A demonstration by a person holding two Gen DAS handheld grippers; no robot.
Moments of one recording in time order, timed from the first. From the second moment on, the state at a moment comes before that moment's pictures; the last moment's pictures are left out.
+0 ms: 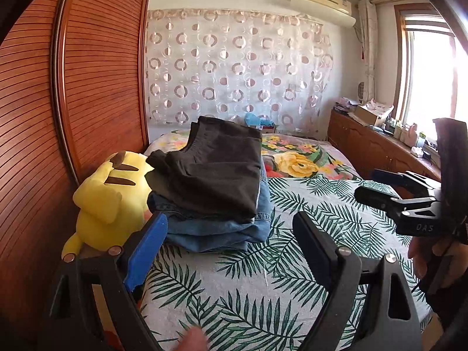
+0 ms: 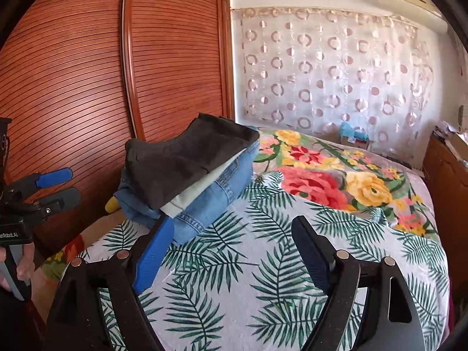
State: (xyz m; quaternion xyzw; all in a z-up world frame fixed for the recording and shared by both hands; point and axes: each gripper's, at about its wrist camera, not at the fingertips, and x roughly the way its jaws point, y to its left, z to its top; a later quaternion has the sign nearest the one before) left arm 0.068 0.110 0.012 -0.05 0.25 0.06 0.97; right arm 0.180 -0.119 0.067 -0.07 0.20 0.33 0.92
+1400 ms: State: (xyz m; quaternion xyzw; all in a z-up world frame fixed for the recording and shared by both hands) left arm 0.057 -0.026 0.034 -0.01 0.26 -0.03 0.97; right arm 0.047 -0.214 0.071 0.00 0.19 0.15 0.97
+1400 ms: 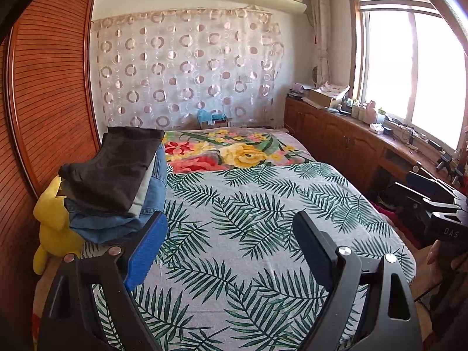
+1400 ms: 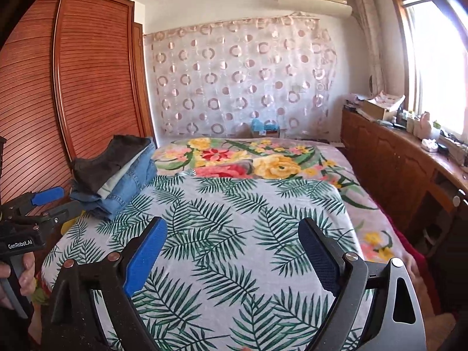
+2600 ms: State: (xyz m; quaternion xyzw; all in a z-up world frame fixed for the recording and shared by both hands) left arm 0.042 -0.028 0.059 -0.01 0.23 -0.03 0.97; right arm 0.025 -0.224 0.068 0.01 0.15 0.15 0.98
